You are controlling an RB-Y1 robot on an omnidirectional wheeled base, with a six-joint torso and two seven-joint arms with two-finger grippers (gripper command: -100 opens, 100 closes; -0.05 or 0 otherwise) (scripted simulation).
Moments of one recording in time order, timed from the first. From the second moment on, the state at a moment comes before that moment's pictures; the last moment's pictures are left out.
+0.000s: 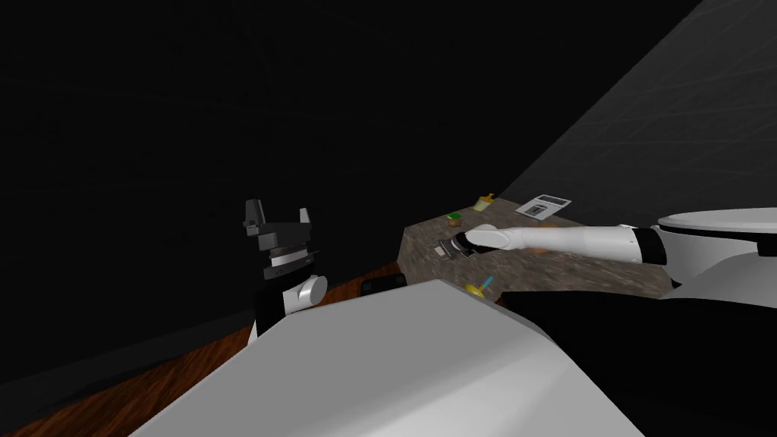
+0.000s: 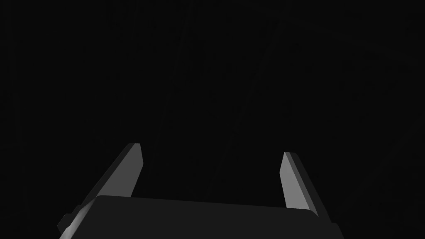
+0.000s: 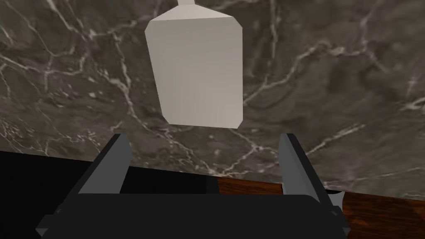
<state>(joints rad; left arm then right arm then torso) 0.48 0.01 -0.05 -2.40 0.10 -0.37 0.13 -0.47 -1.71 1.21 -1.86 1.50 -0.60 -0.11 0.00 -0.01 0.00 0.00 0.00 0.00</state>
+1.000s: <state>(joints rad) 0.48 0.01 -0.05 -2.40 0.10 -0.37 0.13 -0.51 -1.78 1.40 -1.77 1.53 -0.64 -0.05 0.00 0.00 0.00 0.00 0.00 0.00</state>
